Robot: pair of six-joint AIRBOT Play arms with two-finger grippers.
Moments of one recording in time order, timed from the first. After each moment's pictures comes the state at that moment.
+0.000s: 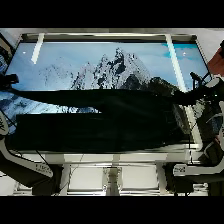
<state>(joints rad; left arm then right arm) 0.40 -1.73 1.98 1.77 -1.70 -1.56 -0.38 -1.50 1.18 -1.16 1.15 1.28</state>
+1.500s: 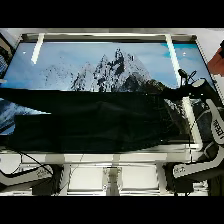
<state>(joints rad) 0.46 -1.34 1.98 1.72 -1.77 -1.65 -0.26 -1.61 1.18 -1.00 0.95 1.12</state>
